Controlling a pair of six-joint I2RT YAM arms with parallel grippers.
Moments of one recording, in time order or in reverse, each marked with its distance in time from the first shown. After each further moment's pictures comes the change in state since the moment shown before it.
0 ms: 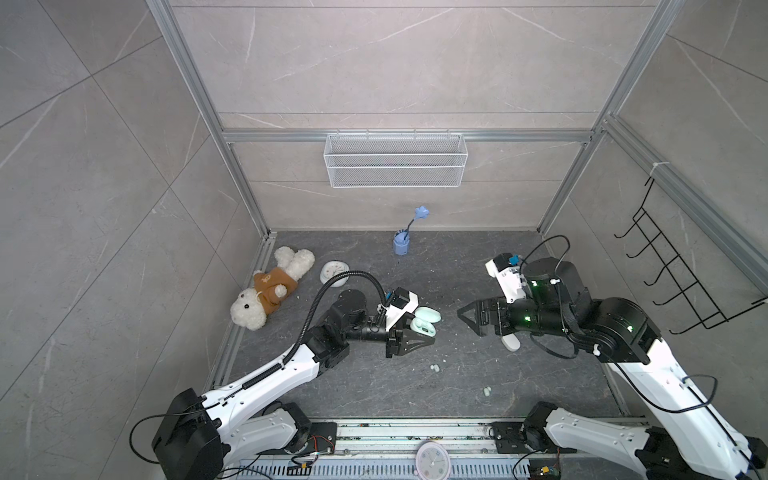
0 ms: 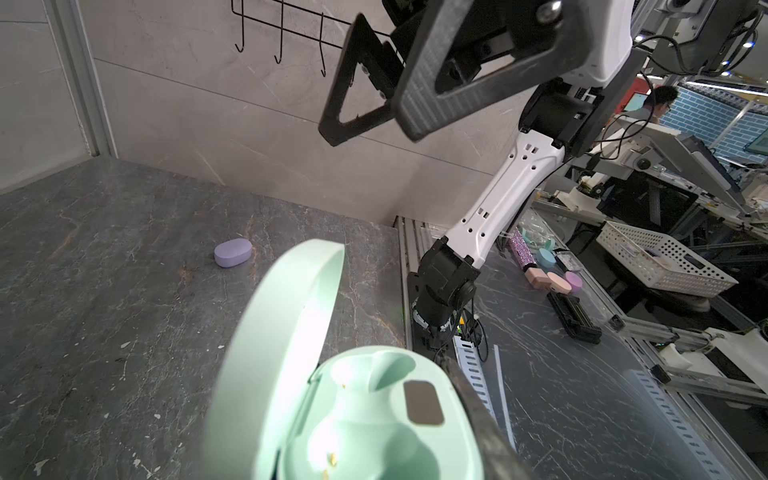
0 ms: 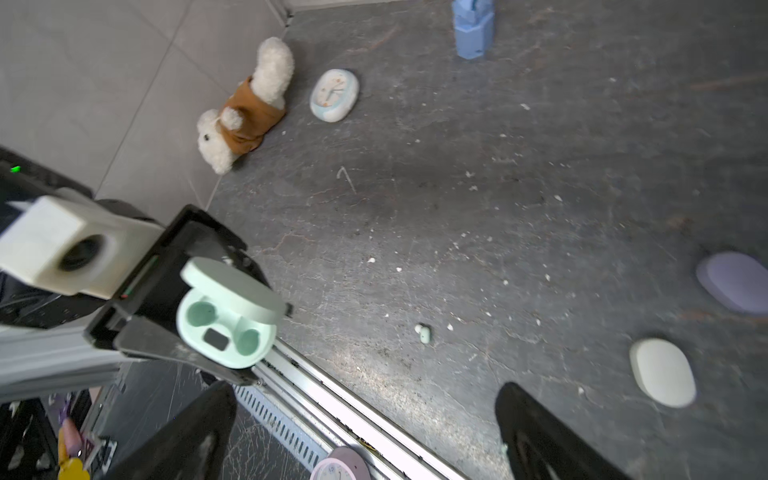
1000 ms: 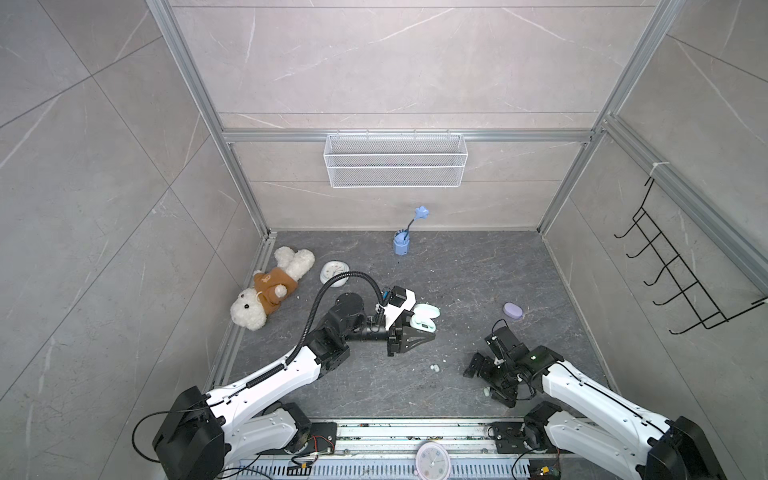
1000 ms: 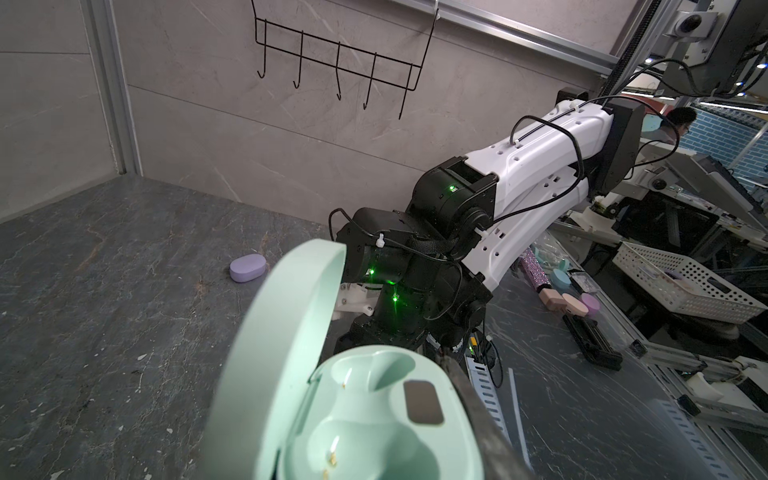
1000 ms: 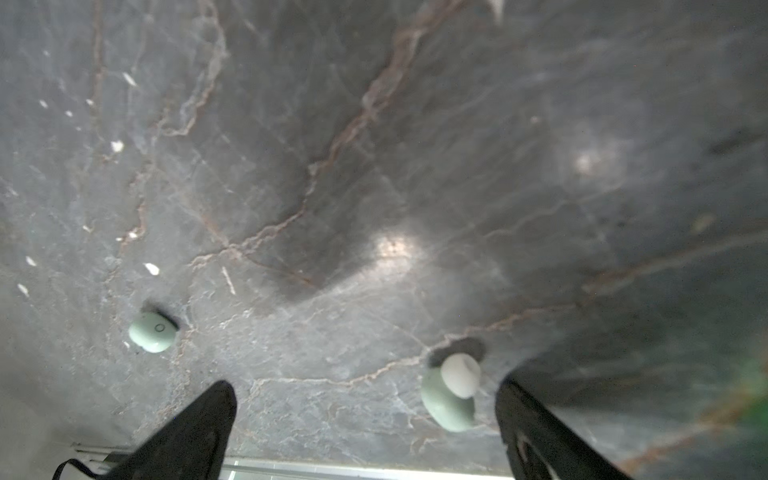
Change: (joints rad) left arm 0.000 0.006 -0.034 0.109 -0.036 -0.044; right arm -0.144 -0.058 -1.033 0.438 -0.126 0.629
